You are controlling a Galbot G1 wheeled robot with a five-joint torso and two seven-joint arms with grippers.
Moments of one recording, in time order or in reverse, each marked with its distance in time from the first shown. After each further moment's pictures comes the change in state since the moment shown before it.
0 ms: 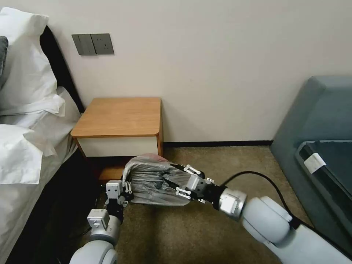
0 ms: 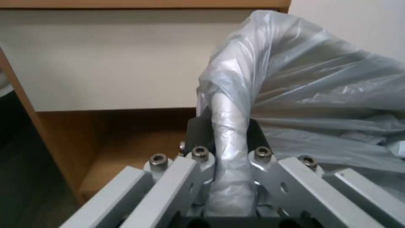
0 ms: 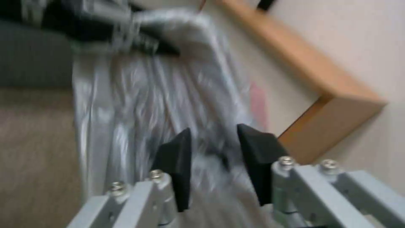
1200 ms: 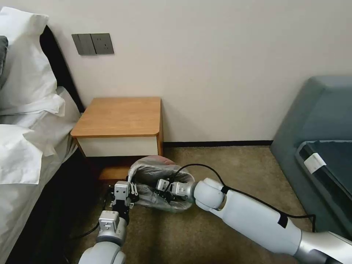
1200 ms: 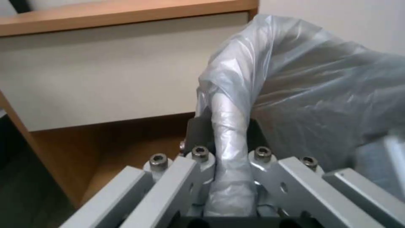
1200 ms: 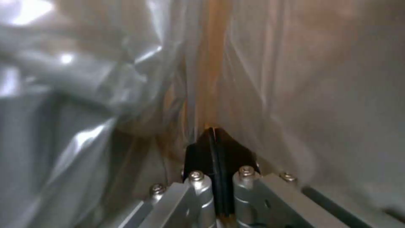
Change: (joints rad) left arm 0.017 -0.024 0.079 -0.019 0.144 -0.006 -0.007; right arm 0.433 0.248 -0.457 -0.526 0.010 -0.087 -0.038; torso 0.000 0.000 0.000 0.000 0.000
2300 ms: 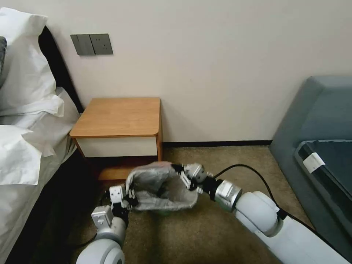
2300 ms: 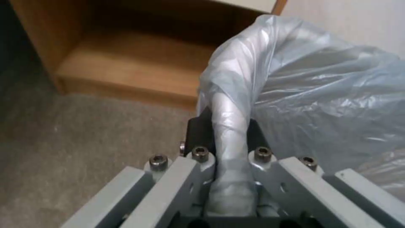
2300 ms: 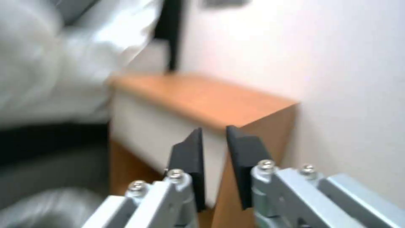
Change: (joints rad) left arm 0.008 -0.018 -0.041 -0.026 -0.385 0.320 -0.138; right arm -0.578 -0.050 0.667 0.498 0.301 0.216 0.320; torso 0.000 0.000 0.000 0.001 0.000
